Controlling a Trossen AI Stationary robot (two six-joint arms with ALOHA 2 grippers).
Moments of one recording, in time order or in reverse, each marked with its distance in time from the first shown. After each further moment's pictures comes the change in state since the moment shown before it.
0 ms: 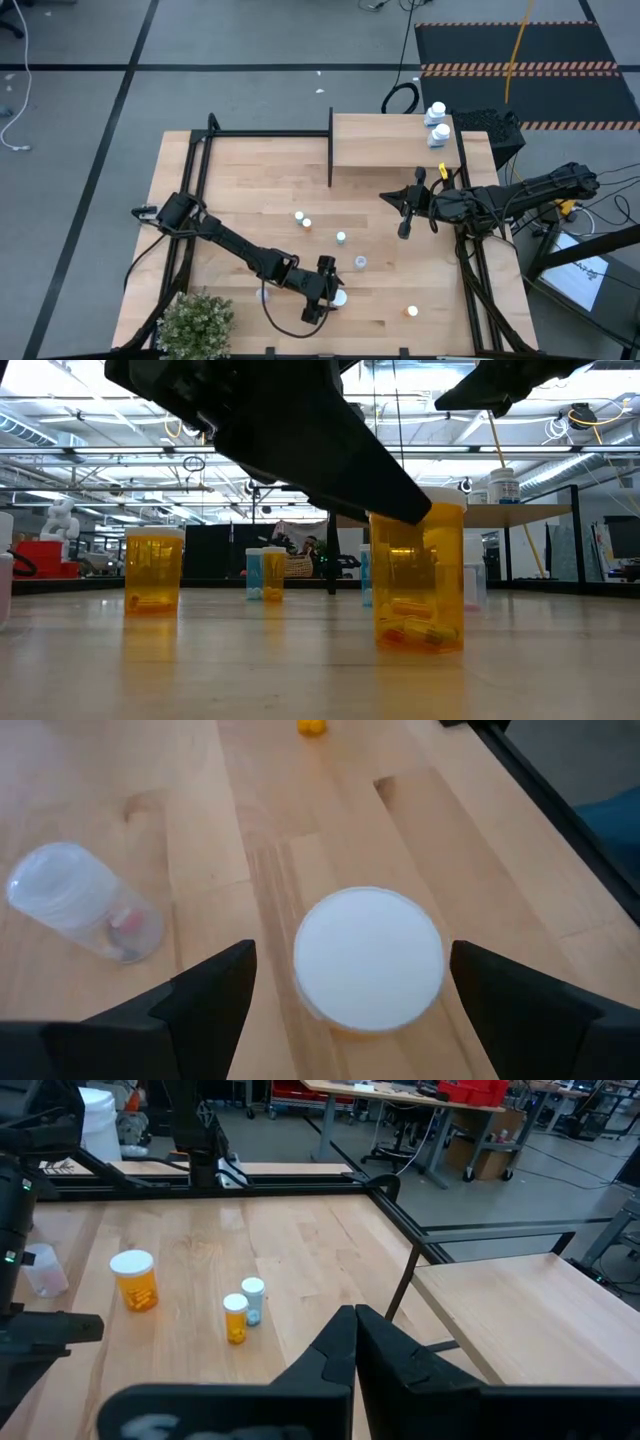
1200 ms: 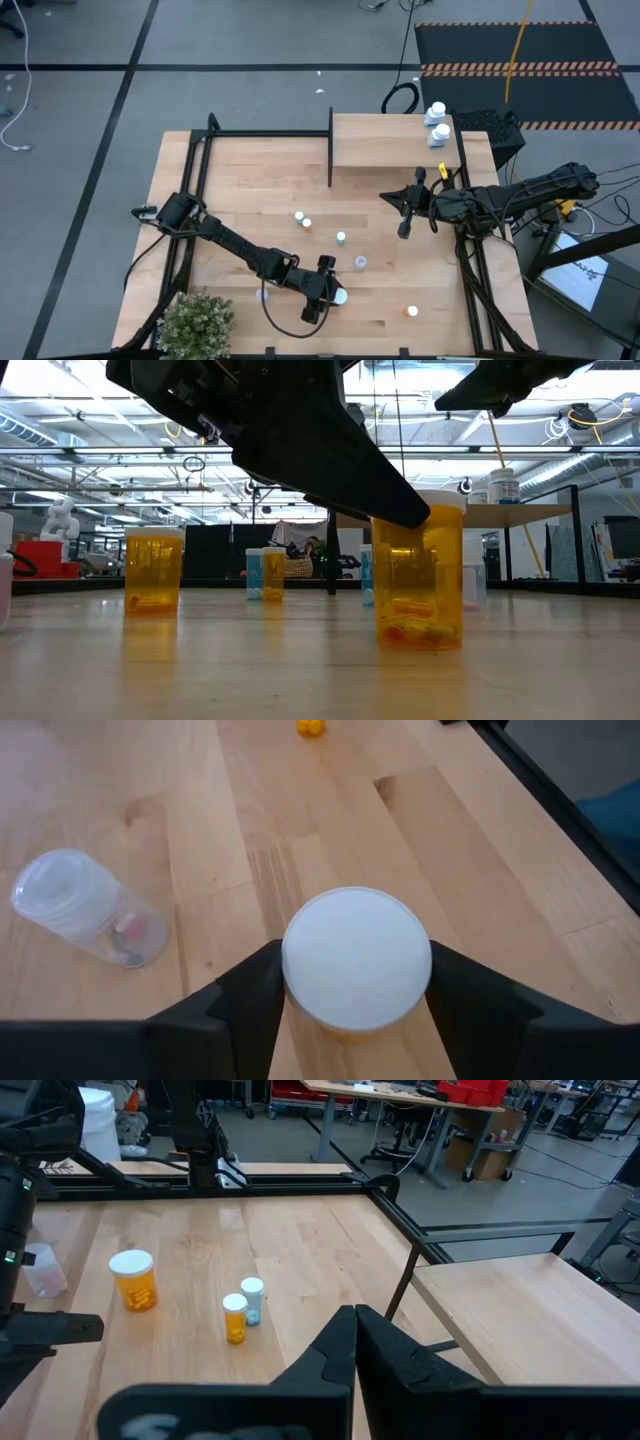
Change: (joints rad) left arm 0.000 0.000 0.000 0.000 0.001 0.025; right arm 0.000 0.000 0.000 0.000 0.001 0.000
